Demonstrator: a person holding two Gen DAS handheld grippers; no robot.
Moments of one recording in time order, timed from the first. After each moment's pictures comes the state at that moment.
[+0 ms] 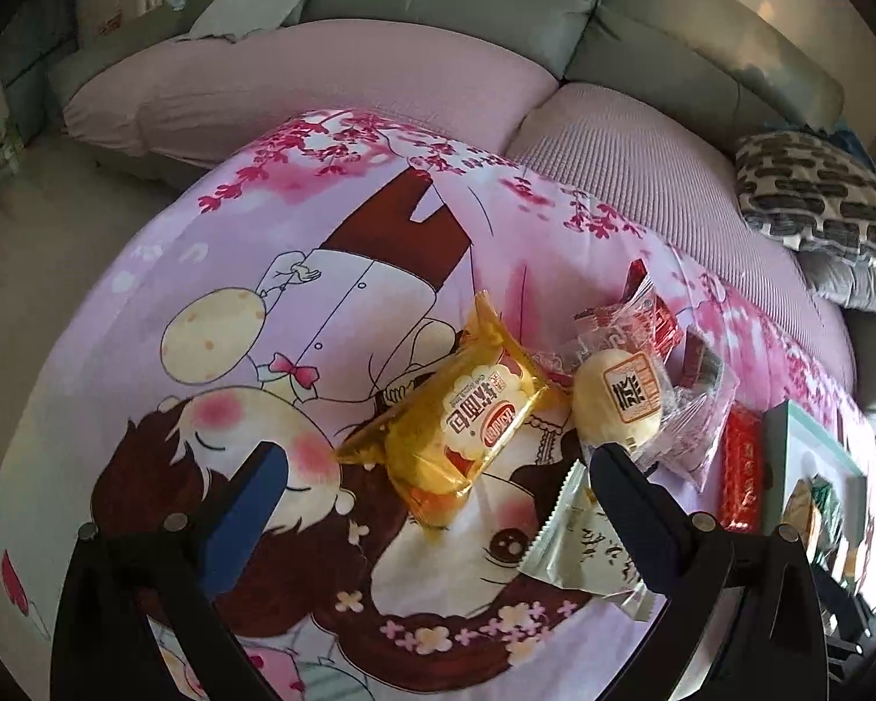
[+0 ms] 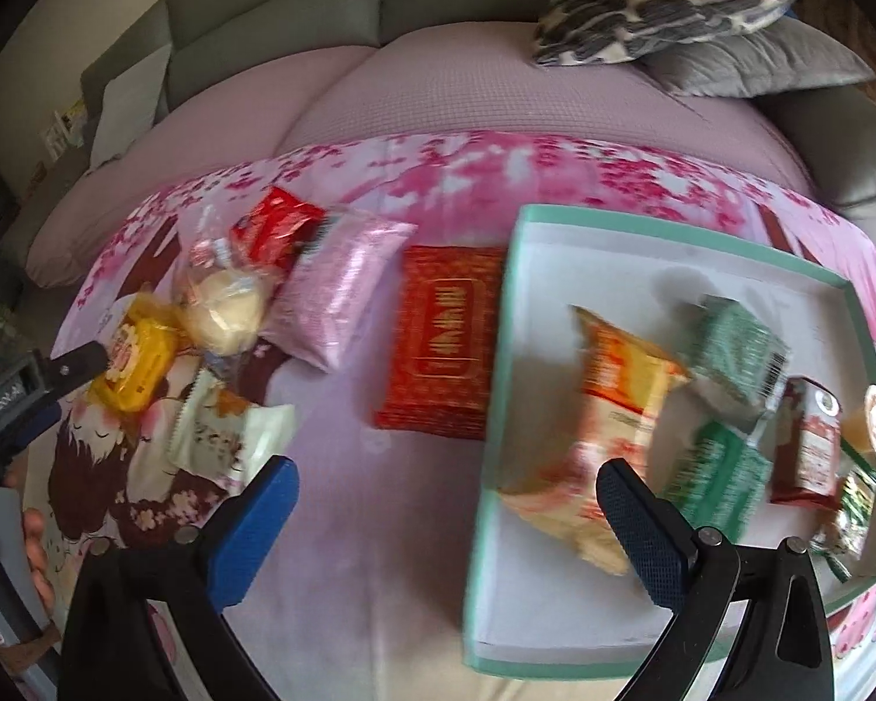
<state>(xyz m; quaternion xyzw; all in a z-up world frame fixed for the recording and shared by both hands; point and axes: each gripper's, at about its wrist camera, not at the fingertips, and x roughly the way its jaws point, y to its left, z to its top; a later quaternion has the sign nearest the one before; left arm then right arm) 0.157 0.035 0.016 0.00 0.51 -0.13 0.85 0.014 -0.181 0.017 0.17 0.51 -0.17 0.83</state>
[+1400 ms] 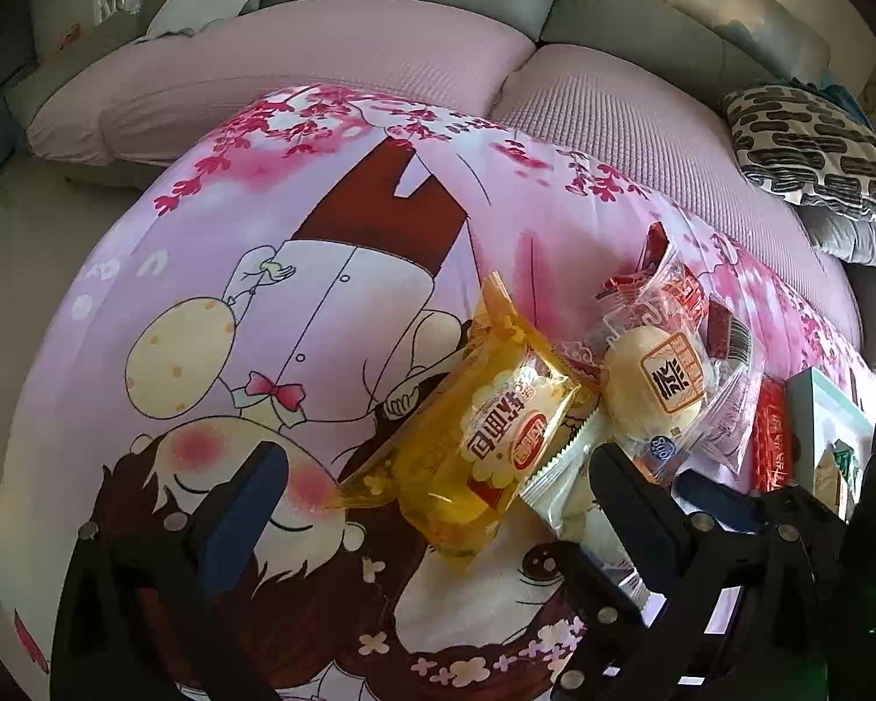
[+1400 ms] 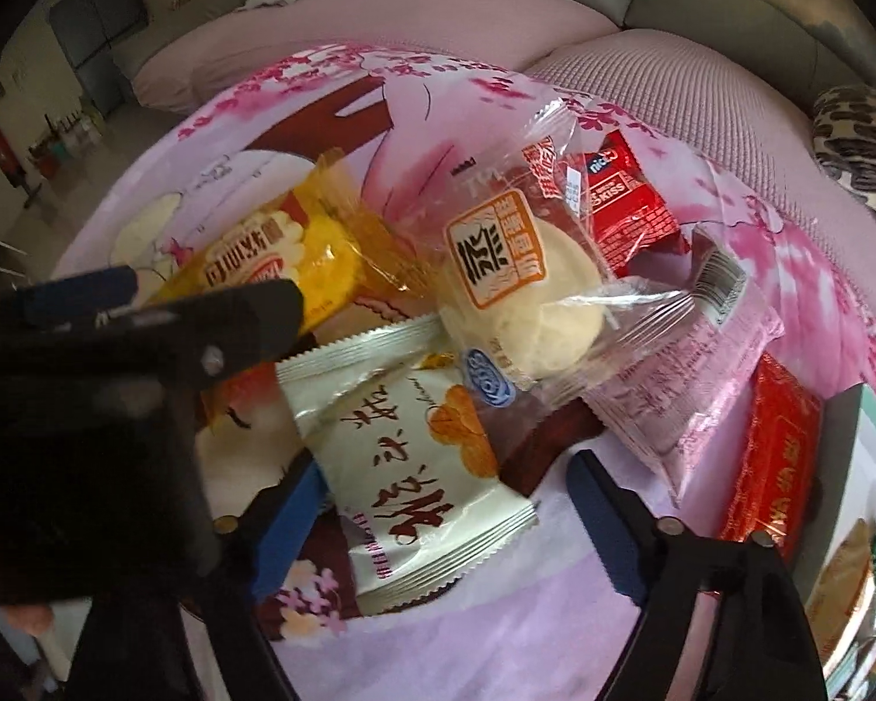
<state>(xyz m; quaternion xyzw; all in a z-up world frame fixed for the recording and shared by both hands) 0.178 0.032 -0.007 0.03 0.53 -0.17 0.83 0.132 -0.080 -0.031 0.03 0.56 0.00 0.83</state>
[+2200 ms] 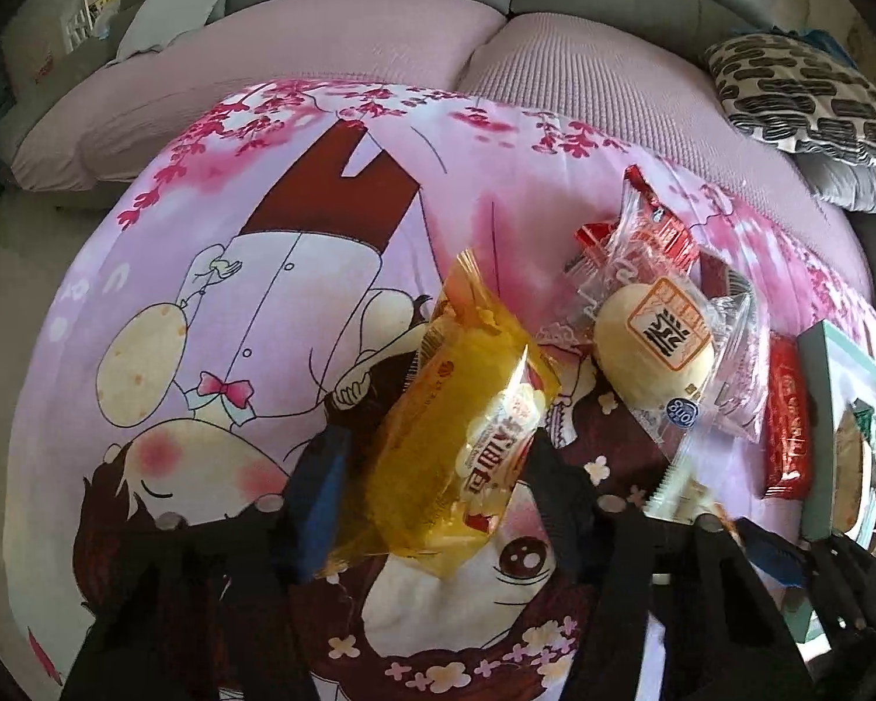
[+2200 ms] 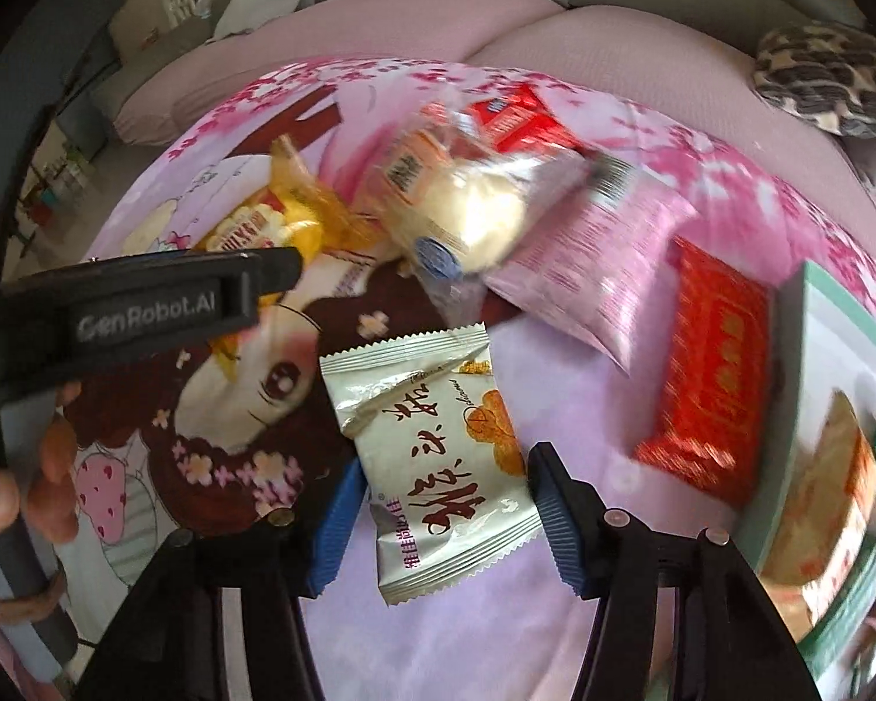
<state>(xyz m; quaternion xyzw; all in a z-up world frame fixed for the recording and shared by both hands) 0.170 0.003 -0.021 0.08 0.54 -0.17 0.82 0.072 -0.107 -0.025 0.08 0.55 -0.03 0.83</state>
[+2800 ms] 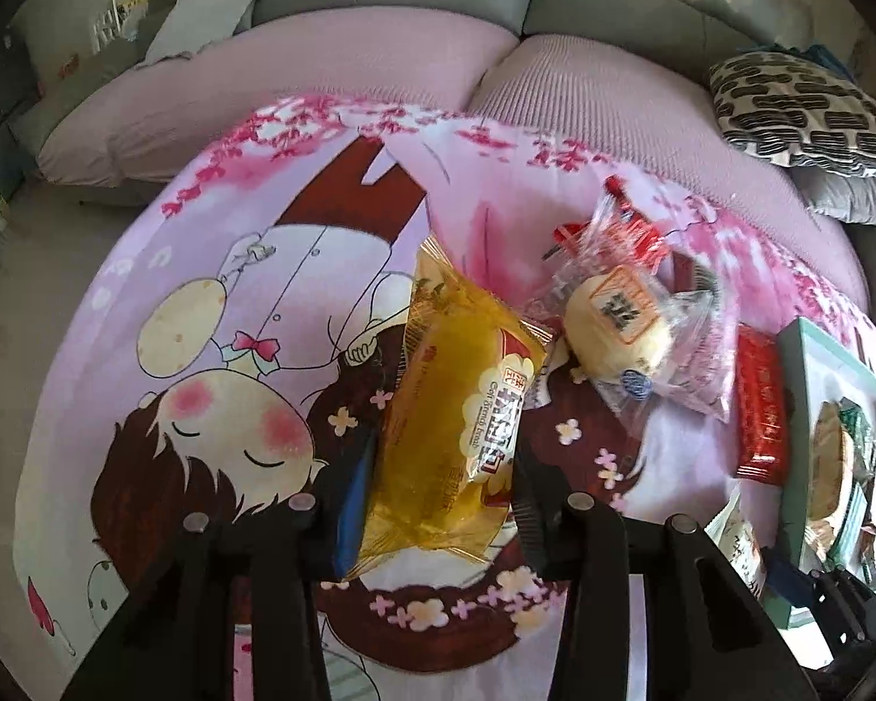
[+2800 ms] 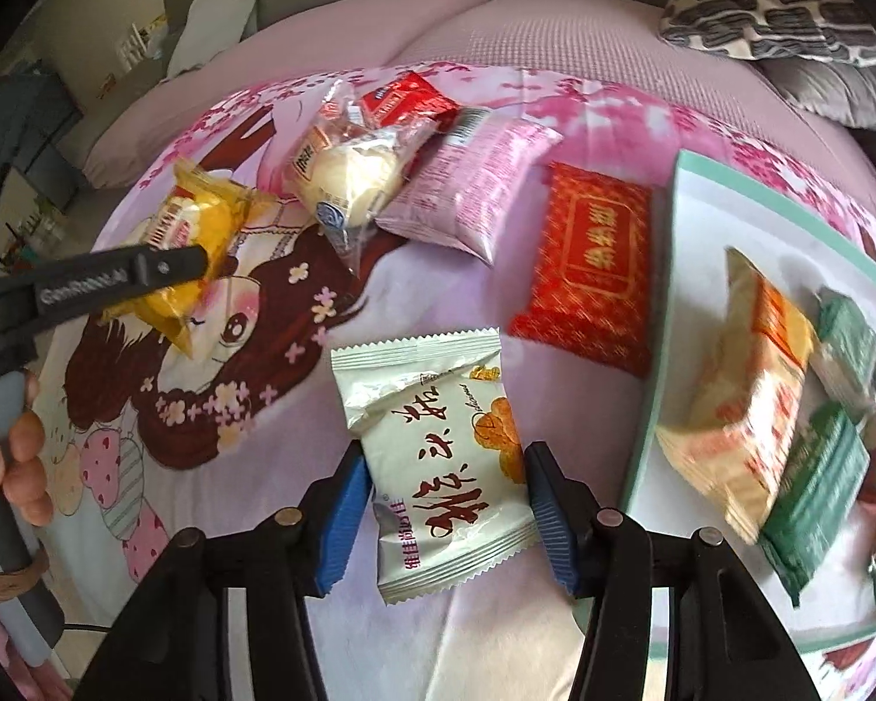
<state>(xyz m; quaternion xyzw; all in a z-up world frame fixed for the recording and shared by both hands) 0.135 0.010 0.005 0.07 0.52 -0.15 0.84 0.010 -0.141 -0.015 0.13 0.55 -0.07 0.82</state>
